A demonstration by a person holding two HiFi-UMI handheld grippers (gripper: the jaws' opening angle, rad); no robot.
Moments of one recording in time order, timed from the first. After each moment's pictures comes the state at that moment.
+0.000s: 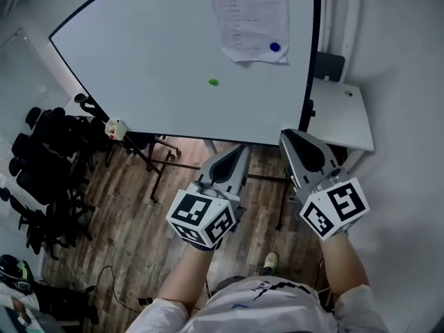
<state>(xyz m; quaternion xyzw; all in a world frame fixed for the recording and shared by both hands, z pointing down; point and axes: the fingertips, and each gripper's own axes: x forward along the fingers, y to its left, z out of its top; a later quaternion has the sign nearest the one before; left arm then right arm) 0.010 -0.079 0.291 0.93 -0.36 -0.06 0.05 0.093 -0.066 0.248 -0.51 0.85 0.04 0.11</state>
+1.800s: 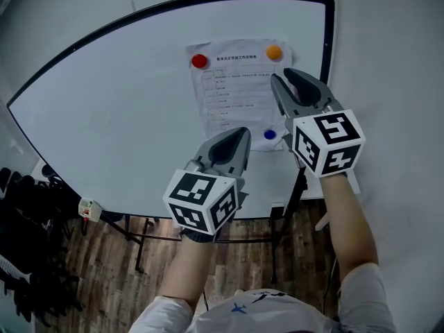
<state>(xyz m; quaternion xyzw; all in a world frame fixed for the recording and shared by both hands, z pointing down) 0.082 -0.325 0.158 0.96 -0.27 -0.07 -0.03 0.172 -0.346 0.063 -0.64 0.74 0.20 0.05</state>
